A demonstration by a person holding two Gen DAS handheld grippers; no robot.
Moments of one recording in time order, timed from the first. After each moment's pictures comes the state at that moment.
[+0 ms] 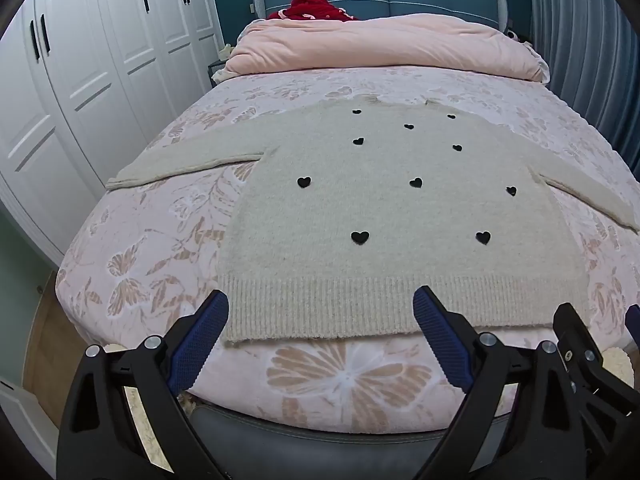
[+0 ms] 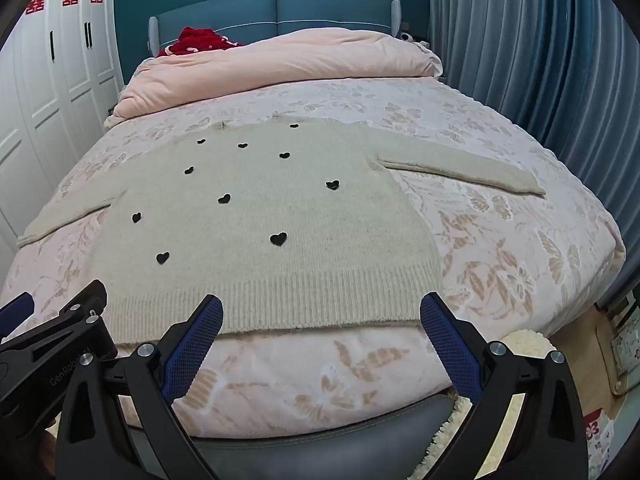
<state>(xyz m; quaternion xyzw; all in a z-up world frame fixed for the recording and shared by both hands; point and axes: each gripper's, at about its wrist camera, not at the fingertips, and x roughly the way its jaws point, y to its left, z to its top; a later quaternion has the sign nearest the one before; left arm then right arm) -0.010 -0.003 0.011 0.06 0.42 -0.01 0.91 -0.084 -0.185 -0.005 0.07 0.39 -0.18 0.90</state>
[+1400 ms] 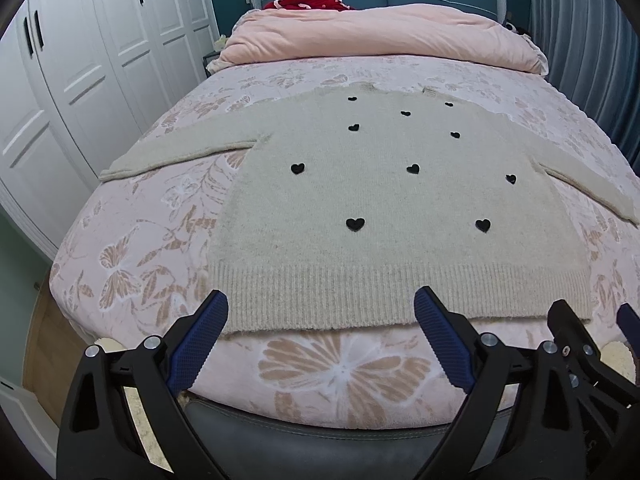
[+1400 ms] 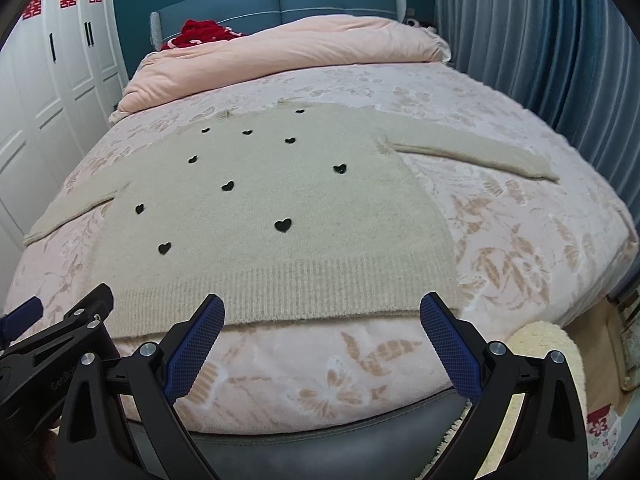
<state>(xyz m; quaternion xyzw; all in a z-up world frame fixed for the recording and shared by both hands) -0.003 0.001 -0.003 0.04 0.44 -0.02 0.90 -0.077 -0.198 -0.024 0.10 0.41 -0.14 0.89</state>
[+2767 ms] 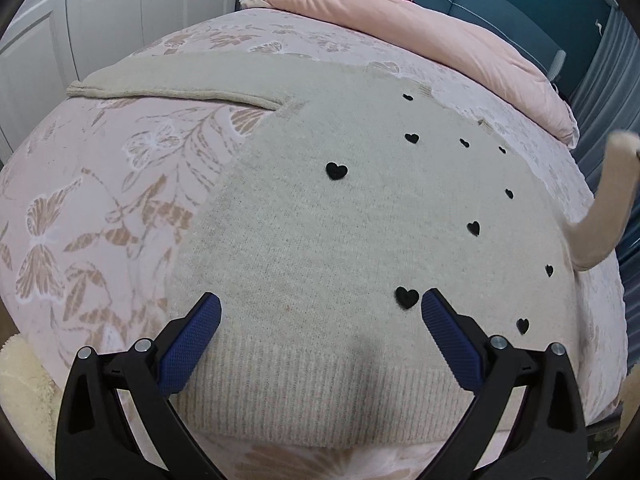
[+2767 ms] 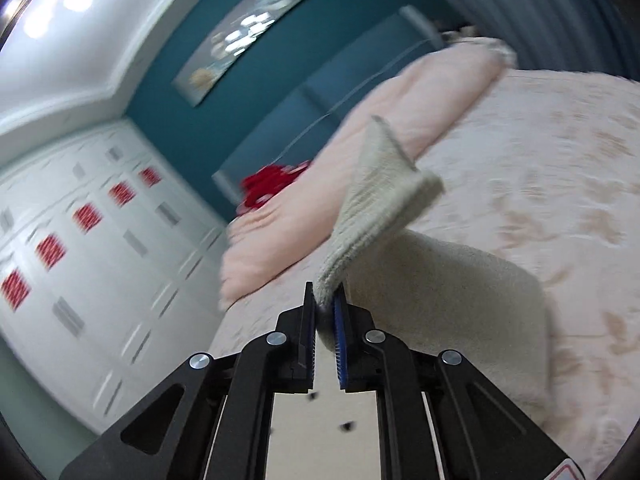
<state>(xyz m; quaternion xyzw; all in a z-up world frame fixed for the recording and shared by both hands) 0.100 0.062 -0.058 -0.13 0.47 -0.01 0.87 0.193 -0.434 0.085 0.34 0.20 0.10 0.91</state>
